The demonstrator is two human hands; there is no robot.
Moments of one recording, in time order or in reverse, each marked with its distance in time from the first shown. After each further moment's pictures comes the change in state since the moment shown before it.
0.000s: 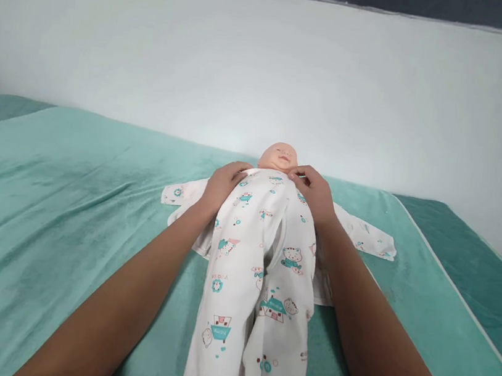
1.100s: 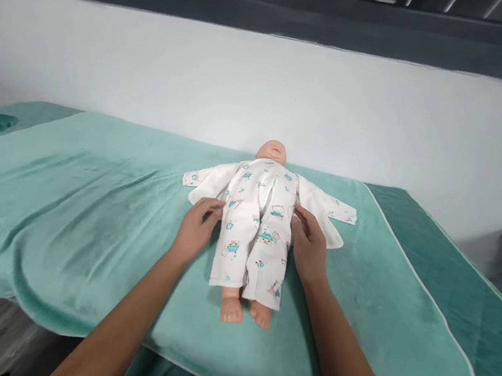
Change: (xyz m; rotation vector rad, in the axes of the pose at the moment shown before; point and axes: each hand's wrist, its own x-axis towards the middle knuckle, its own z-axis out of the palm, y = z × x) left_hand -0.181 0.045 -0.033 -0.065 0.134 -0.076; right_hand -0.185 -0.070 -0.014 0.197 0.233 0.207
